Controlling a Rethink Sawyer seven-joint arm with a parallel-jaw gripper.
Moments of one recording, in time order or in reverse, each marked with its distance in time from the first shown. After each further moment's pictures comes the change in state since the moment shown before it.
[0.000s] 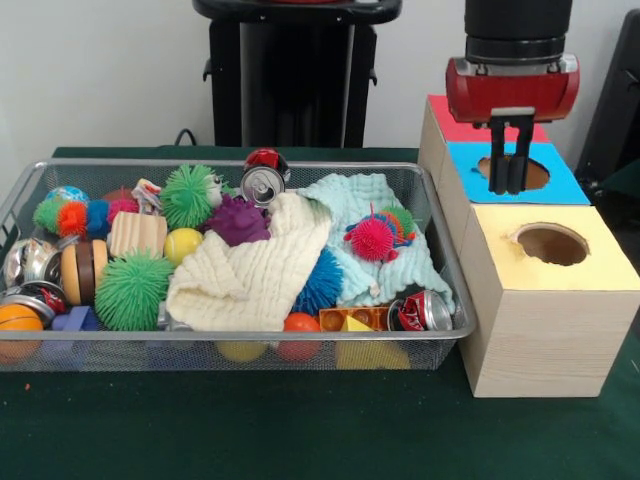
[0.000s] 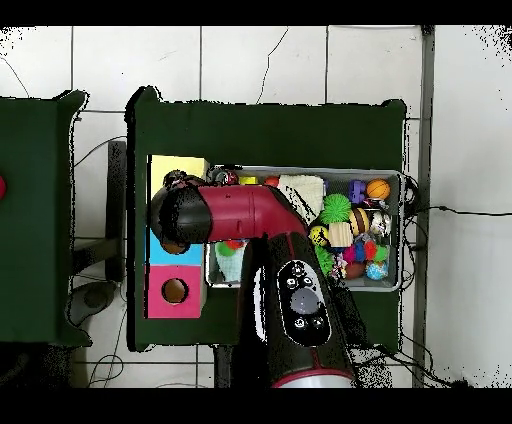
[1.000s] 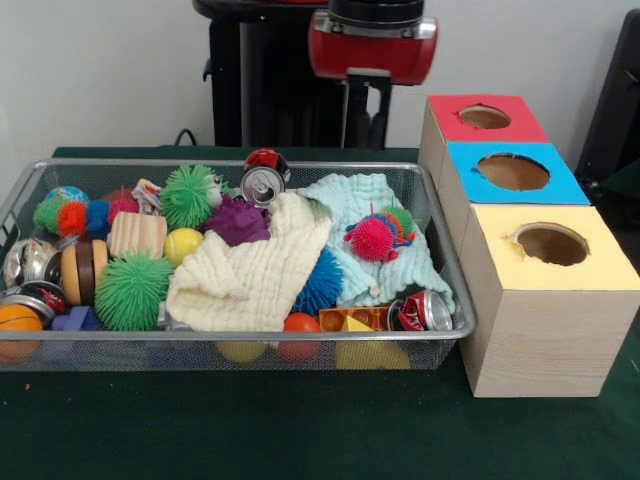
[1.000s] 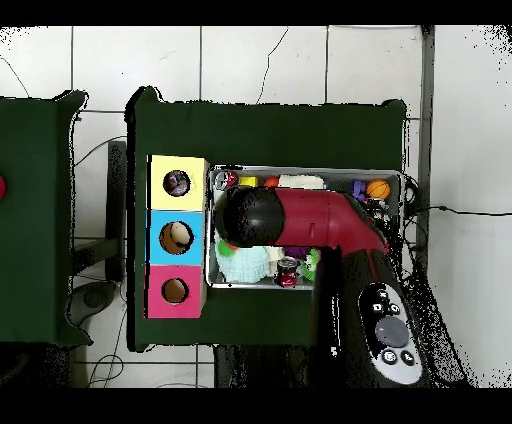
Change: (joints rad) arm -0.181 -0.071 0.016 0.022 -0.090 0.218 -0.001
